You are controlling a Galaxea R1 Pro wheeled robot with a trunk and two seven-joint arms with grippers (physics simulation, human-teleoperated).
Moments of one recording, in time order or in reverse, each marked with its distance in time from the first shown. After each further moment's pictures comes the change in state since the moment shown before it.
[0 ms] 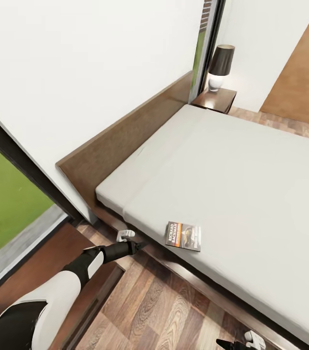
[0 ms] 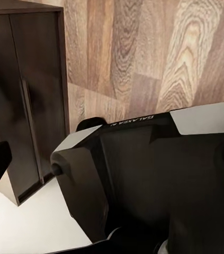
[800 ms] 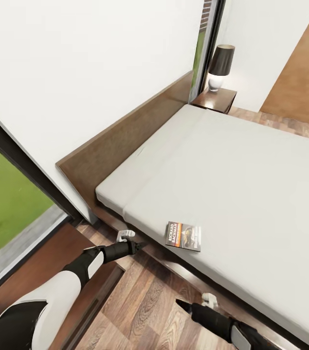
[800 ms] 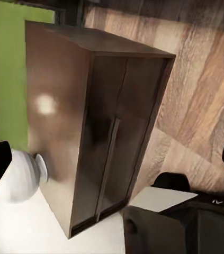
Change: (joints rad) left arm 0.000 0.000 0.001 0.001 0.002 0.000 -0.001; right arm -0.001 0.210 -0.007 -0.315 -0.014 0.026 -0.006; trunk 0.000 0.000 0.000
